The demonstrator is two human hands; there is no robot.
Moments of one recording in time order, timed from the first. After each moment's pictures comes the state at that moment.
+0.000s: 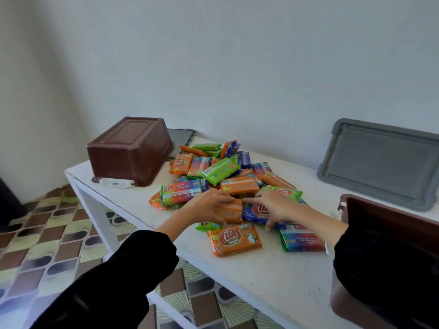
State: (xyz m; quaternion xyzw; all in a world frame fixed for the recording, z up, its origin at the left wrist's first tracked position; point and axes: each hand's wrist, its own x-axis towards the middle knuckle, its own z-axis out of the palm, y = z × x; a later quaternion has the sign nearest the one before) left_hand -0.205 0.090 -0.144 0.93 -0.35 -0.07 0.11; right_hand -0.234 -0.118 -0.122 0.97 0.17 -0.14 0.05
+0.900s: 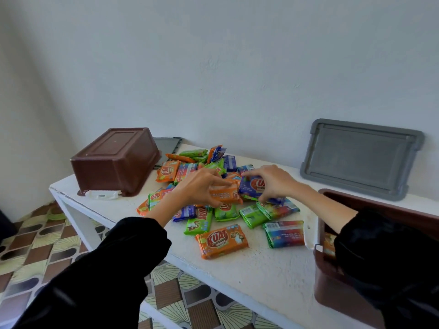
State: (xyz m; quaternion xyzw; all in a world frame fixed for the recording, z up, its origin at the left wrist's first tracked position) left_hand -0.206 0.073 -0.083 0.92 -0.38 0.03 0.09; right_hand -0.252 -0.142 -0.062 0.99 0.10 0.00 -0.08
